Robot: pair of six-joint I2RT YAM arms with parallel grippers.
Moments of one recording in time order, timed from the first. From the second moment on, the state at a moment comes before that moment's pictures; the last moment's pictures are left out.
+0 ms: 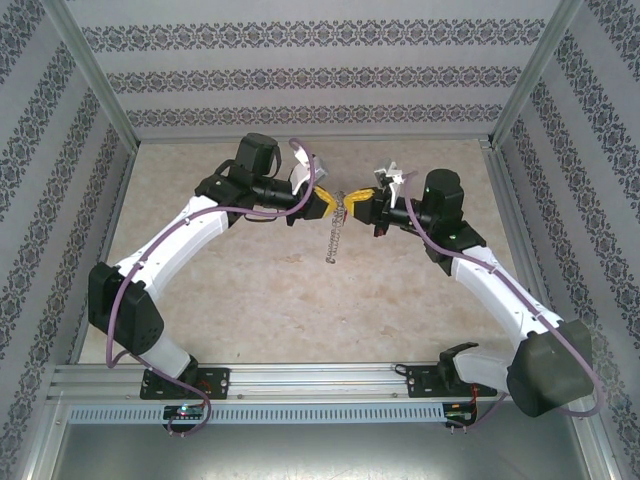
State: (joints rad) left arm -0.49 1.58 1.46 -0.46 0.88 0.25; right arm 0.30 1.20 0.87 0.16 -0.90 0.15
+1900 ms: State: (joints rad) left arm -0.49 1.54 1.43 -0.32 0.95 0.16; right arm 0.23 1.30 0.97 0.22 -1.20 0.29
